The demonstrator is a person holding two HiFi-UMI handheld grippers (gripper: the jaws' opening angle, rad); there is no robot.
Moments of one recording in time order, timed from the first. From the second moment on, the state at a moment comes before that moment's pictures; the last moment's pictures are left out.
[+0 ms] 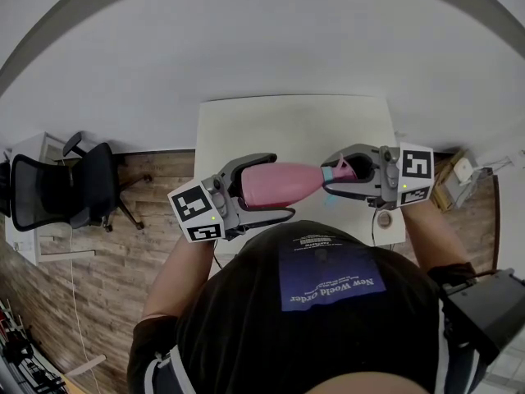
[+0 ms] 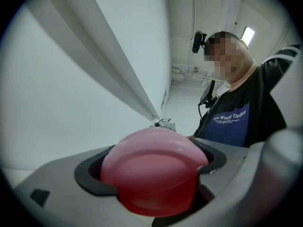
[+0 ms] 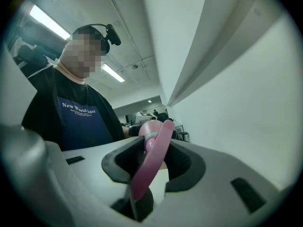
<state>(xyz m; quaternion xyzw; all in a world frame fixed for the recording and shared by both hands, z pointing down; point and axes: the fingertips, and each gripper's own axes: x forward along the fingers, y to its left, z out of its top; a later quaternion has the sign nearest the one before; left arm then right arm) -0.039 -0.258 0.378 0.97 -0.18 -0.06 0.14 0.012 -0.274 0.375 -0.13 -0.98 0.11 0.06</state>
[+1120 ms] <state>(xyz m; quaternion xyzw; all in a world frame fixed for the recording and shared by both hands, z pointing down) -0.042 -0.256 0.394 0.93 -0.12 -0.14 0.33 0.015 -0.253 0.385 -0.14 -0.97 -0.14 0.14</state>
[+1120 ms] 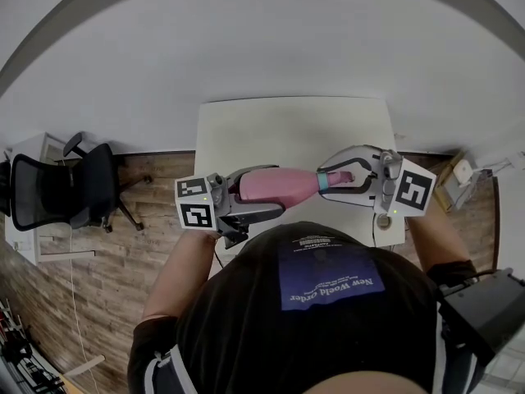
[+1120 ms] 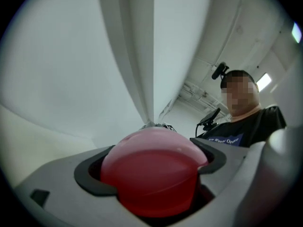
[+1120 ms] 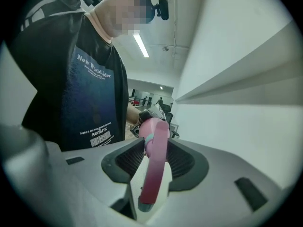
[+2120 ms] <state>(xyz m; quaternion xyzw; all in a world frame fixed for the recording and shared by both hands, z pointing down) -0.071 -0.261 0.378 0.96 -0.29 0.01 -0.06 0.035 -0.327 0.401 -0.09 -0.82 0.57 -0.01</state>
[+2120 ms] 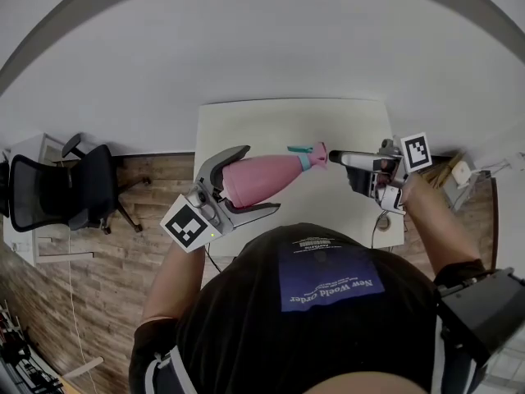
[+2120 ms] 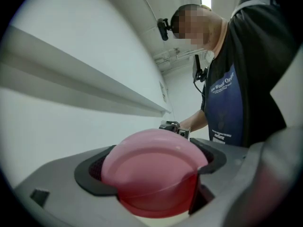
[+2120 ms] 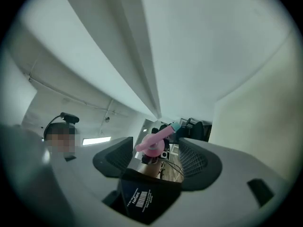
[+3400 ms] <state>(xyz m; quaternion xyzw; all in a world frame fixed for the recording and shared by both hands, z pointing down) -0.041 -0.243 0.372 0.95 -0.23 0.08 -0.19 -0.009 -0.293 0.399 -0.17 -0.81 0.56 0.04</state>
